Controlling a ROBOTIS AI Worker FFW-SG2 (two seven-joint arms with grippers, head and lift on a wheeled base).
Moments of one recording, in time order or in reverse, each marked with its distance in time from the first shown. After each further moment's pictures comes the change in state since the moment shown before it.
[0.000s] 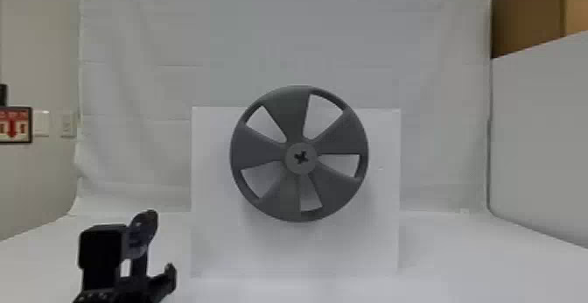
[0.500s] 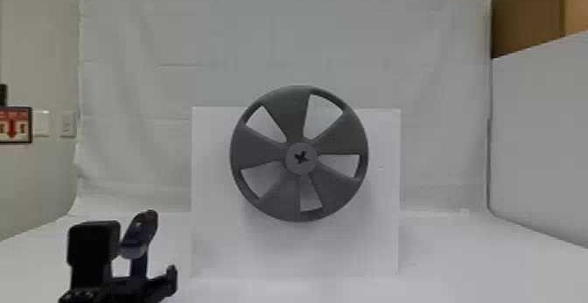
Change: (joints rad) left arm 0.020 0.006 0.033 -0.091 0.043 0.100 -0.082; right arm 0.006 -0.003 -0.022 -0.002 -0.020 0.000 0.000
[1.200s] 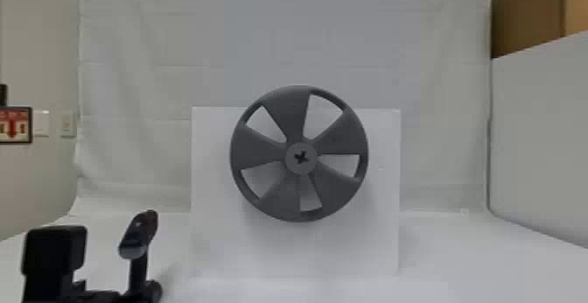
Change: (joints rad) left arm 0.082 0.006 0.085 -0.216 -0.011 0.208 -0.101; right arm 0.006 0.000 -0.030 0.000 -0.021 0.000 0.000
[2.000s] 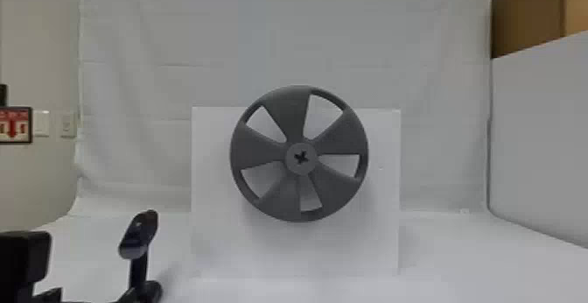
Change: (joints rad) left arm 0.083 0.006 0.064 -0.161 0.003 0.078 -0.054; right arm 0.002 0.000 -0.018 0.000 -0.006 0.000 0.000
